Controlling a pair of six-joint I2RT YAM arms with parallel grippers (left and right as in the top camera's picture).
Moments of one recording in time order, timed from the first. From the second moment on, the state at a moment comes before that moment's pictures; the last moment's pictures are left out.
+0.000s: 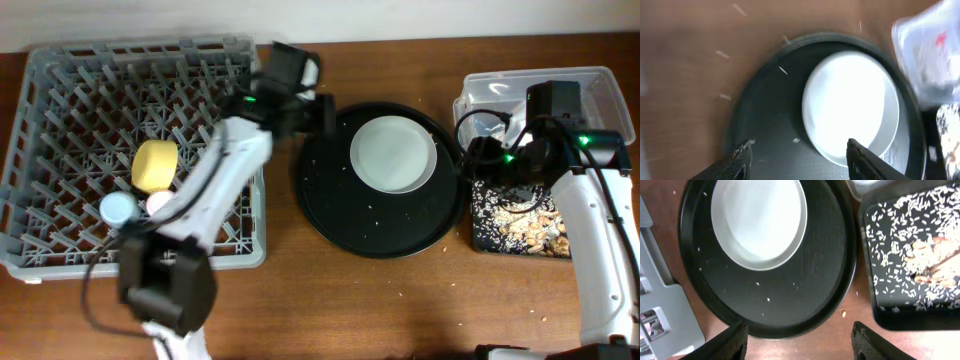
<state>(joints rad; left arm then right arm) -0.43 1.97 1.72 -0.67 0.18 -0.32 -0.10 1.47 1.39 -1.17 -0.25 0.34</state>
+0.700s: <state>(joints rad) -0.29 1.71 1.93 -1.21 -0.59 -0.20 -0.10 1.47 1.39 -1.17 -0.25 0.34</state>
